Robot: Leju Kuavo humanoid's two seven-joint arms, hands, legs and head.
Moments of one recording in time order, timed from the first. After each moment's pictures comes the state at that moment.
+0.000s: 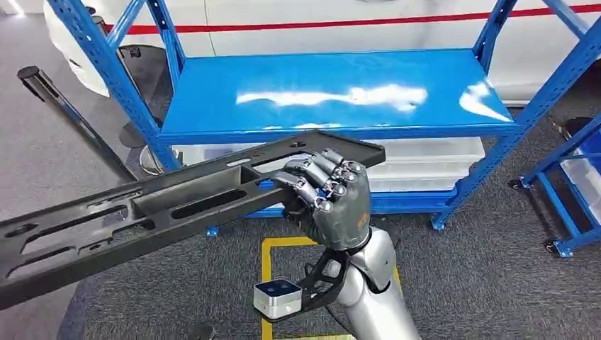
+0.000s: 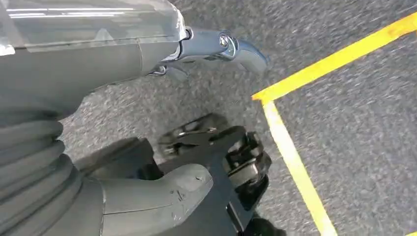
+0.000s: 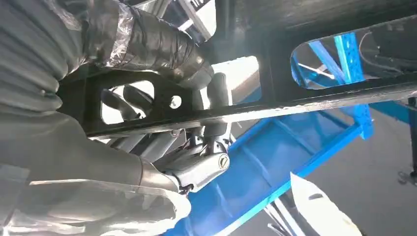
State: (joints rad) left arm -0.16 -0.17 0.85 -0.20 -1.16 -0.03 -0.44; right arm -0.31 0.33 0.36 -1.65 1.04 -0.70 -0.66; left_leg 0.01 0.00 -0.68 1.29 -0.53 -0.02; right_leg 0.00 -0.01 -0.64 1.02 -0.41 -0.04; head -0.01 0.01
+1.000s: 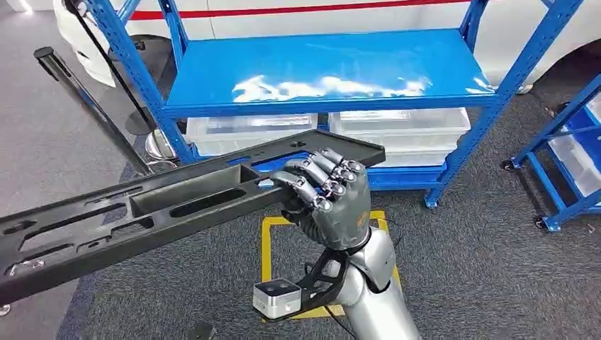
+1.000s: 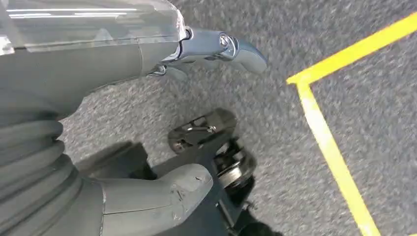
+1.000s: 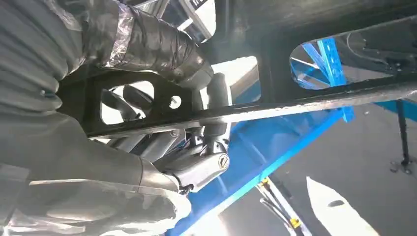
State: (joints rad) left arm -0.17 -0.17 0.84 -0.20 -1.16 -0.03 -0.44; right arm -0.31 0.32 0.37 -1.65 1.04 -0.70 -0.65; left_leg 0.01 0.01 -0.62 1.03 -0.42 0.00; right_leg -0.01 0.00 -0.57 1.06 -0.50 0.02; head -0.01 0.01
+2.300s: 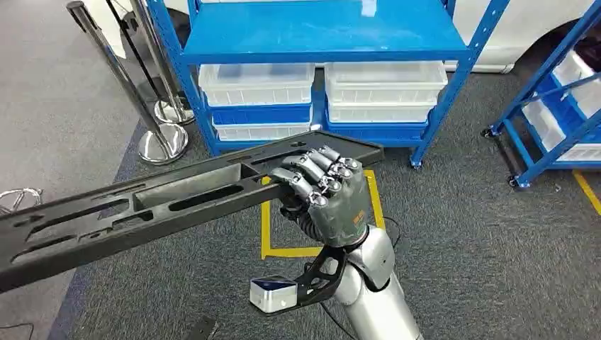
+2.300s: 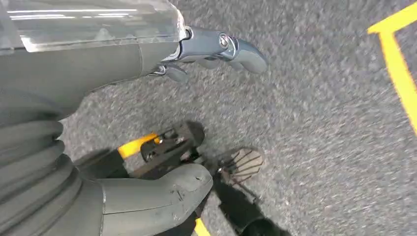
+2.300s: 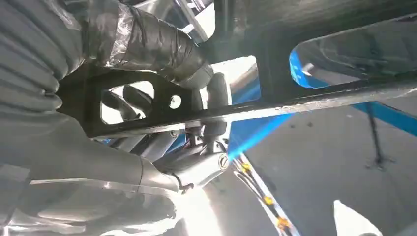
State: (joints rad) left arm -0.19 -0.18 0.82 -0.20 -1.16 -0.04 -0.44; right arm -0.33 0.30 0.39 -1.64 1.07 -0.70 -0.59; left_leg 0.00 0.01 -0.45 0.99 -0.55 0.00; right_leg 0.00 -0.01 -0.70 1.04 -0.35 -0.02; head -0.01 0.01
